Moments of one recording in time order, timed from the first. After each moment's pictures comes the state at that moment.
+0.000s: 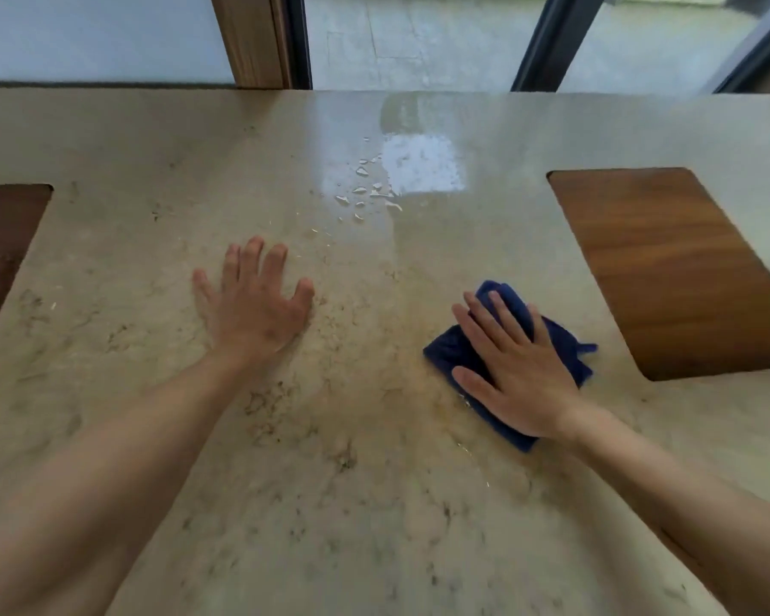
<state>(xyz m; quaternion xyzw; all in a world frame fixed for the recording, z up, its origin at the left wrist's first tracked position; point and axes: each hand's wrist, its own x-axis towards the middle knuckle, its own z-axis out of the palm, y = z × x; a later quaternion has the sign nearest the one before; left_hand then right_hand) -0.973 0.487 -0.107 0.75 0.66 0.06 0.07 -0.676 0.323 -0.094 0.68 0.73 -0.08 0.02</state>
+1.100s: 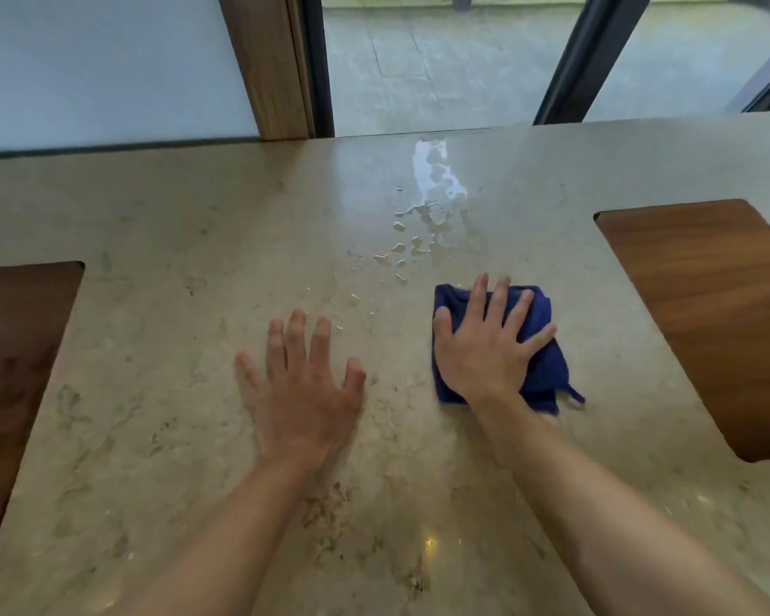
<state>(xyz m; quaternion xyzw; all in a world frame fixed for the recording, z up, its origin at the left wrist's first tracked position) -0.972 0.474 -0.103 0.75 0.65 0.06 0.09 -0.773 0.468 -0.099 0.90 0.43 -0.09 -0.05</state>
